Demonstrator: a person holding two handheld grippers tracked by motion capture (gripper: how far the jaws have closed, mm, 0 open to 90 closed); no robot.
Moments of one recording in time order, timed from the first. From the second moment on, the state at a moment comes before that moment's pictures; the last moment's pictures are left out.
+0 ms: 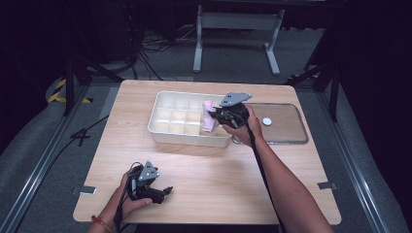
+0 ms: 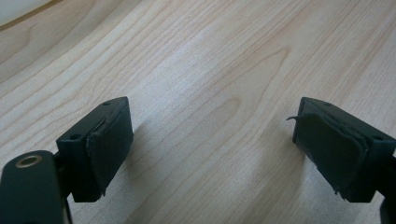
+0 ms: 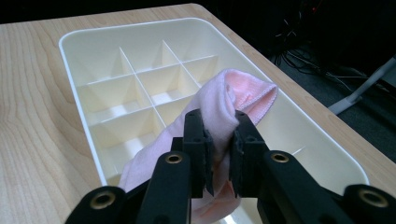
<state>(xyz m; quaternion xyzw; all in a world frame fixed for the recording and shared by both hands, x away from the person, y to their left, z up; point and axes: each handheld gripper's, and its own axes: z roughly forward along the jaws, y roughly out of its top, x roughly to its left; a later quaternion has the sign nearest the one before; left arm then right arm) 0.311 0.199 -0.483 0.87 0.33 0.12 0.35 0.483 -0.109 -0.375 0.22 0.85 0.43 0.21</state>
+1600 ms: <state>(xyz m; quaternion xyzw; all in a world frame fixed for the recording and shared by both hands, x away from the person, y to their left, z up) 0.311 0.198 -0.483 0.87 0.33 0.12 0.35 0.500 -0.073 -0.414 0.16 0.93 0.28 0.14</state>
